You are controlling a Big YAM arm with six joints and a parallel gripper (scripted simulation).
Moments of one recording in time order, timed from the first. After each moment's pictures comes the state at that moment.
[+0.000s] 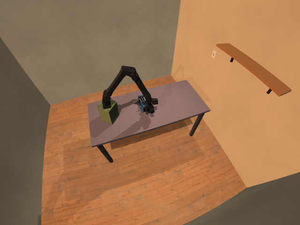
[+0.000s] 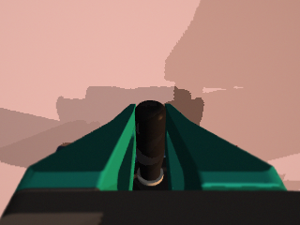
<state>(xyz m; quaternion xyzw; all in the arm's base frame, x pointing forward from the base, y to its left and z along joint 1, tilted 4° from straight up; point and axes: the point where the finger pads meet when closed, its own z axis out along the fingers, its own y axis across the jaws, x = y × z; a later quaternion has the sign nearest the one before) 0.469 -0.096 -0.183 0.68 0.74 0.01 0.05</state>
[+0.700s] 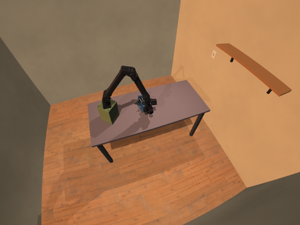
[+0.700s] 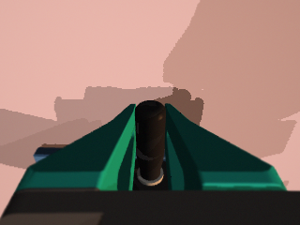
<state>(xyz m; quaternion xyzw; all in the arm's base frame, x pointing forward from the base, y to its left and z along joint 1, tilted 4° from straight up) 0.454 -0.097 -0.185 0.68 0.74 0.01 0.05</state>
